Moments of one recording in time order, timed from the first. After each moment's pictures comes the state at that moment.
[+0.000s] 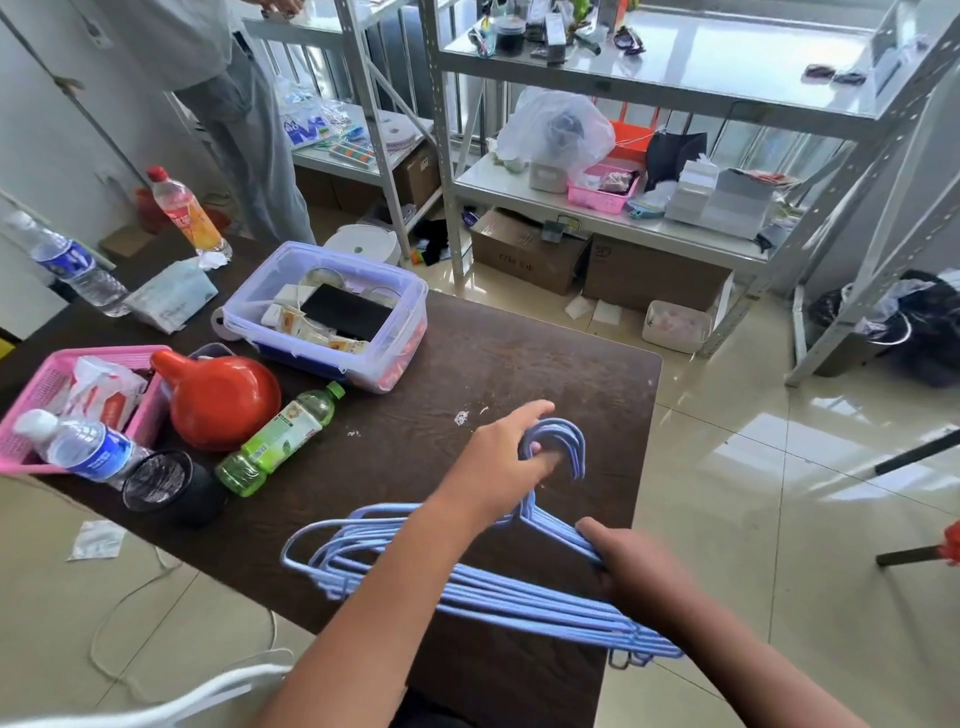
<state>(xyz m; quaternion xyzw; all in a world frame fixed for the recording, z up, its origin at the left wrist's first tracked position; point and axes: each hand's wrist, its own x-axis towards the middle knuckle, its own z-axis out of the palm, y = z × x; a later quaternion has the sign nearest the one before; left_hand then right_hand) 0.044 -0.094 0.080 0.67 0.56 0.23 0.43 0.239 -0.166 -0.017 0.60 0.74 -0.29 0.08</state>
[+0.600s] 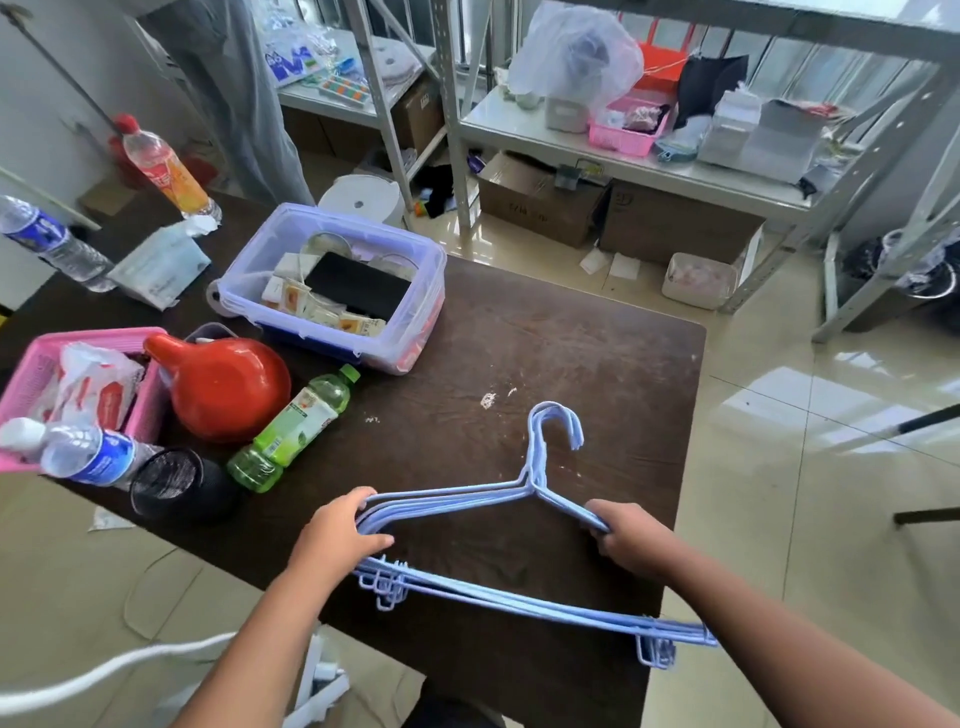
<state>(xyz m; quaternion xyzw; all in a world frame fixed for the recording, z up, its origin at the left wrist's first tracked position) -0.168 -0.114 -0.063 0.52 0.78 -0.03 0.35 0.211 -0.110 -0.085 0.64 0.63 -0.44 0.11</state>
